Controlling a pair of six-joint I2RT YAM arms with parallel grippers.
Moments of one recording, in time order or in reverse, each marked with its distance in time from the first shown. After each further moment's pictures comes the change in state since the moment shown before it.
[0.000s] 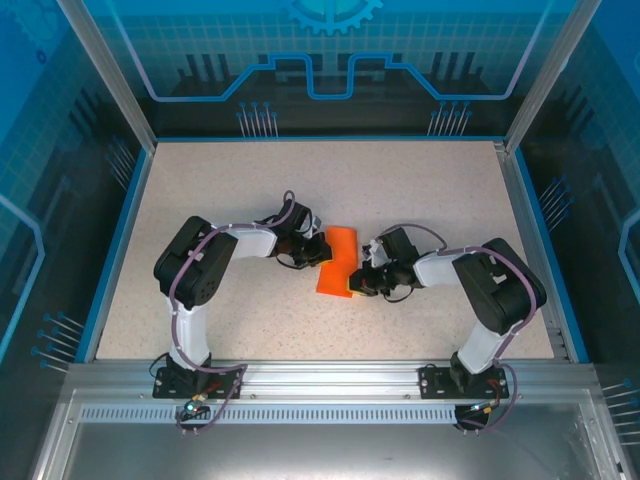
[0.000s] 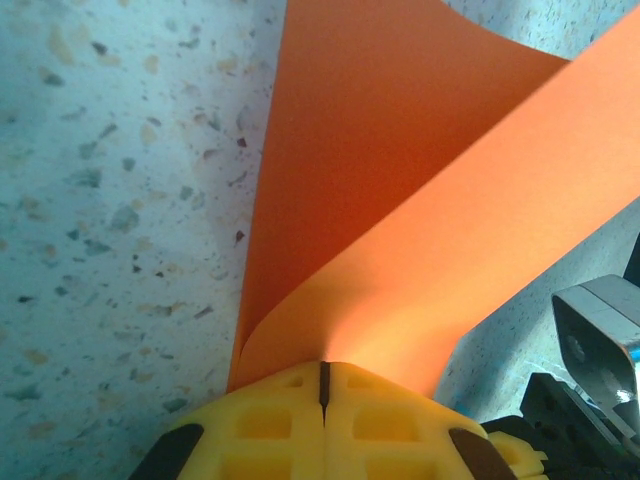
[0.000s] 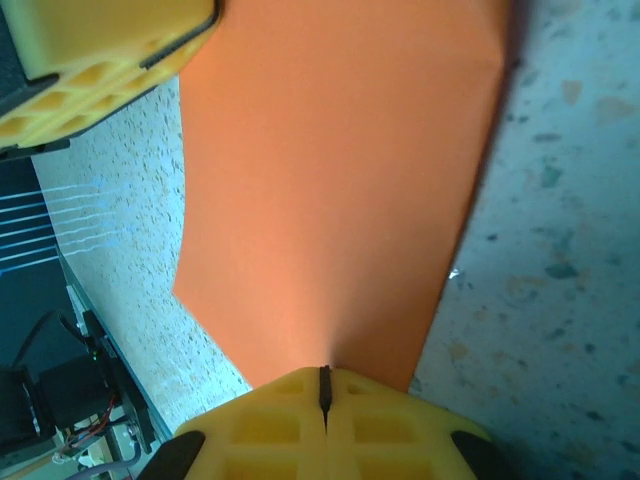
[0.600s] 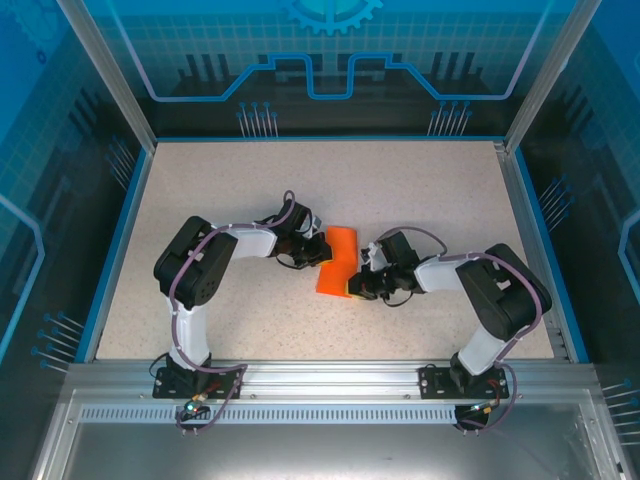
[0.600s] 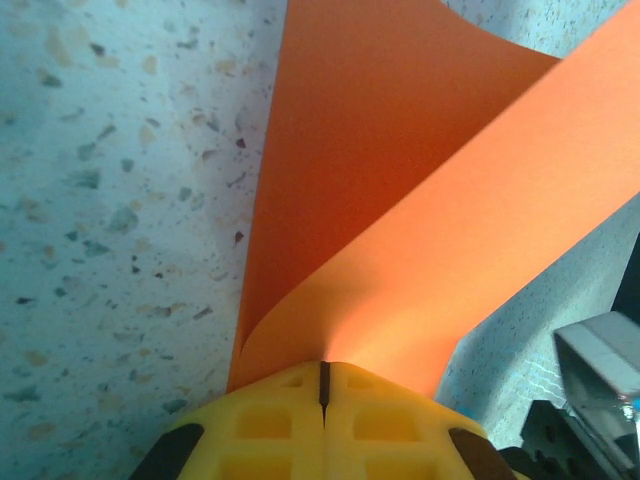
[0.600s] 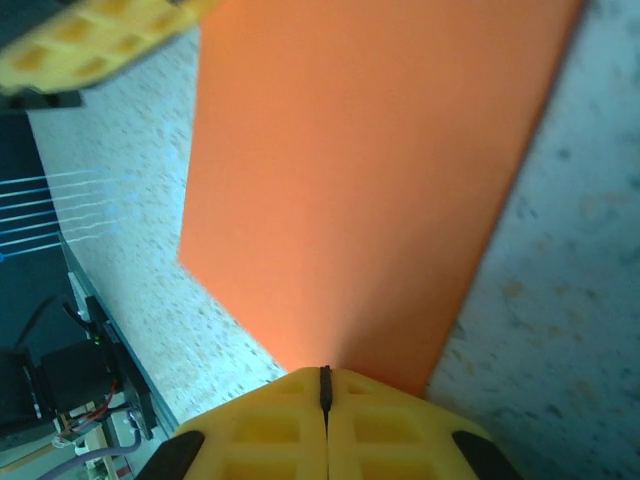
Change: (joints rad) left arm 0.000 0.000 0.000 0.001 0.001 0.002; right arm 0.029 -0.041 -0.043 0.013 0.005 0.015
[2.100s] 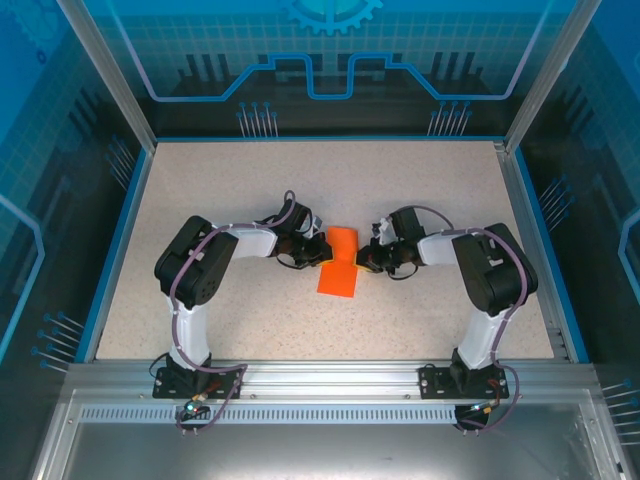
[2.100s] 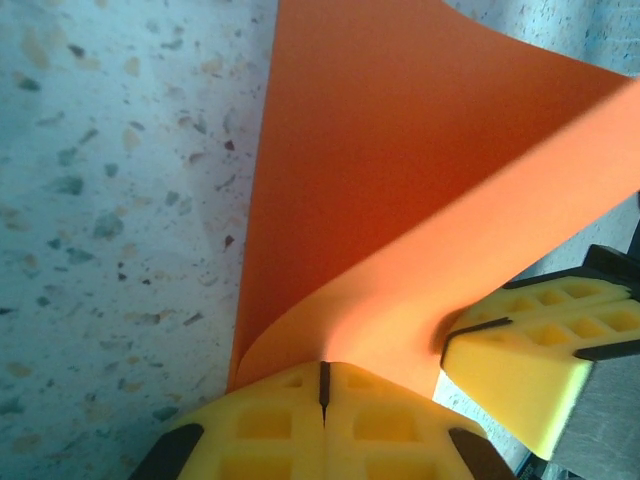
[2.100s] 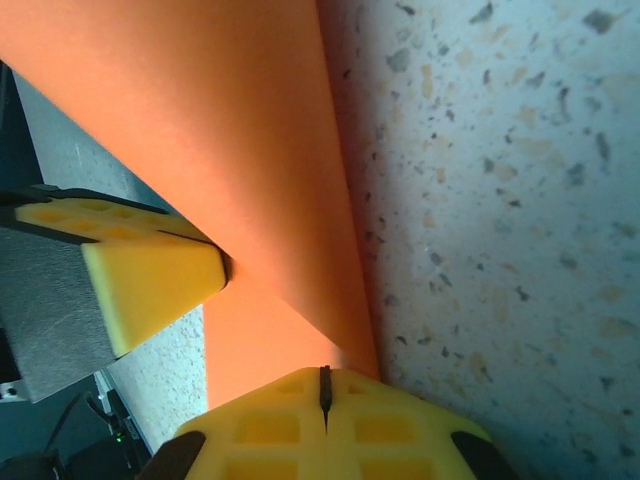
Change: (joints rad) left arm 0.000 0.007 0.003 0.005 0.010 0.008; right arm -0.174 0.148 0.215 -0.067 -0.021 -0.059
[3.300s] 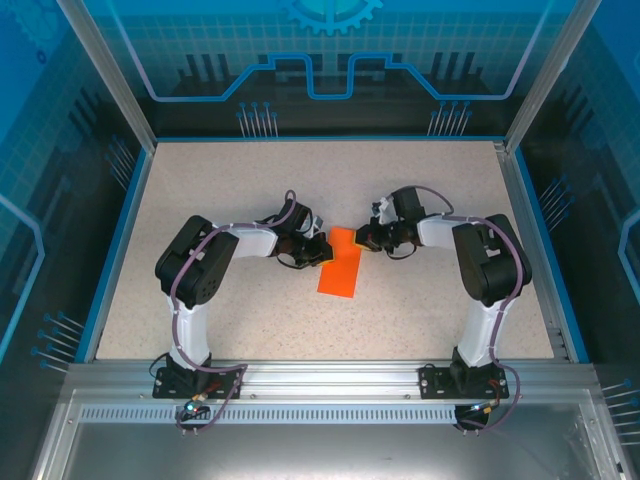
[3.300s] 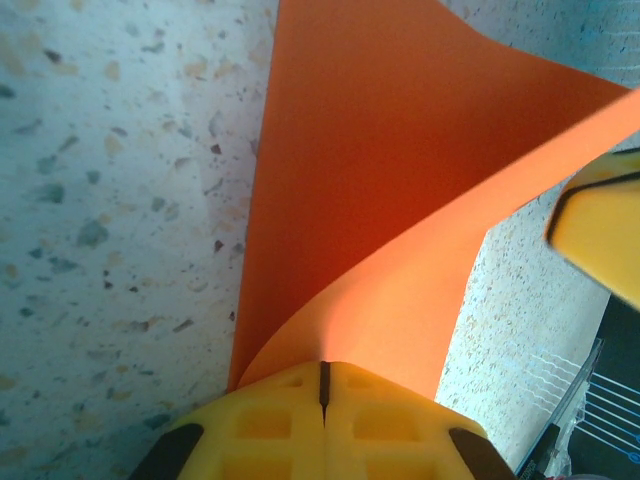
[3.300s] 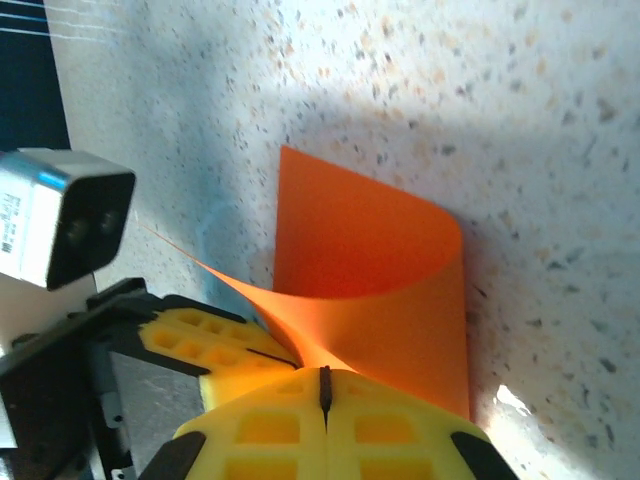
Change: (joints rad) left arm 0.000 0.005 0.003 0.001 0.006 0.011; right arm -0.048 0.086 0.201 -0.075 -0.025 -0.040
